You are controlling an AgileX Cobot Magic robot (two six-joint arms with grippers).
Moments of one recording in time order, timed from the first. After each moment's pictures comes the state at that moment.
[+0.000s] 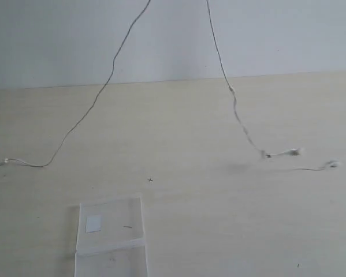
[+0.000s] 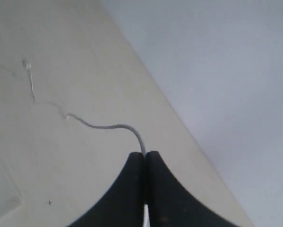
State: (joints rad) left arm 0.17 0.01 0.00 0.10 0.37 0.00; right arm 0.49 1.57 -1.70 0.32 0.87 -0.82
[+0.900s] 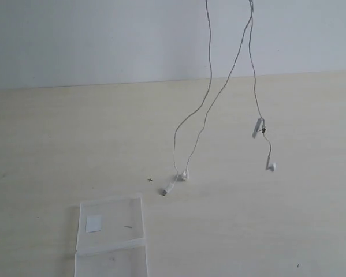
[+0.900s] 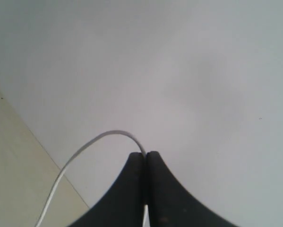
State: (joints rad) left arm 0.17 0.01 0.00 0.10 0.37 0.00; right arm 0.49 1.36 -1.70 0.28 0.57 -0.81
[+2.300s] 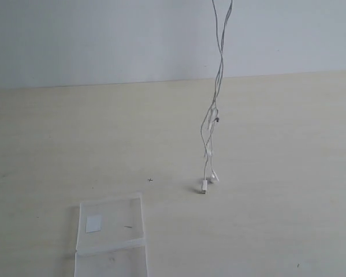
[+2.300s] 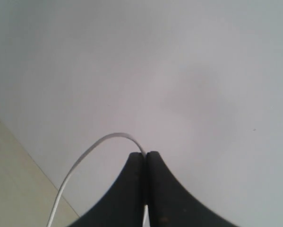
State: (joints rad) left arm 0.17 0.01 0.00 0.26 -0.05 -0.11; right arm 0.49 1.36 -1.70 0.33 0.51 -0.81
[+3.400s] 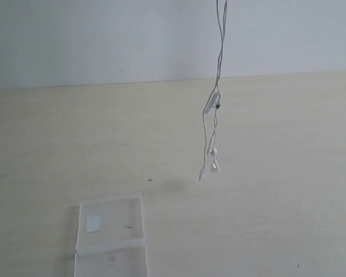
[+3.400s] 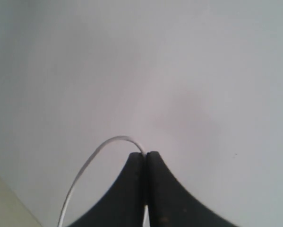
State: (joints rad) left arm 0.17 0.04 -0.03 0.31 -0.43 -0.57; right arm 0.49 1.36 -1.74 0.38 0.42 -0.80
